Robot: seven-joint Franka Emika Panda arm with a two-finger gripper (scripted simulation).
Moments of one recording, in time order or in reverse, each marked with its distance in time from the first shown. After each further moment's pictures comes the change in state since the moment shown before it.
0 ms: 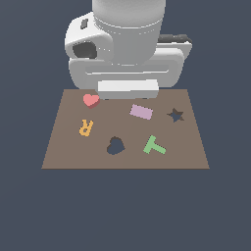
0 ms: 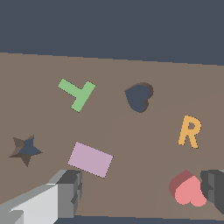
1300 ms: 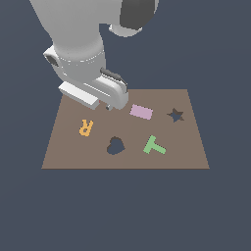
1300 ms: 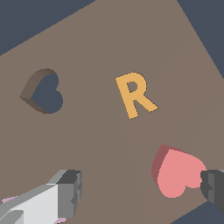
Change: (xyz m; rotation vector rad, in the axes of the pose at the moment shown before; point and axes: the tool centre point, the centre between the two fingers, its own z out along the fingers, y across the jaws) arm -0.044 0.085 0.070 0.007 -0.008 0.584
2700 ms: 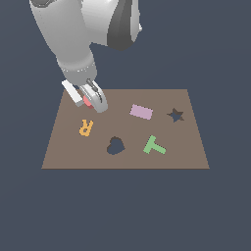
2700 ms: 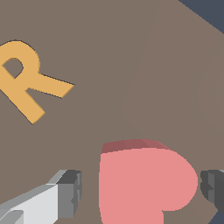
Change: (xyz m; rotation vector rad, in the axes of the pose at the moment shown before) arm -0.028 0.059 0.066 0.007 -0.008 0.401
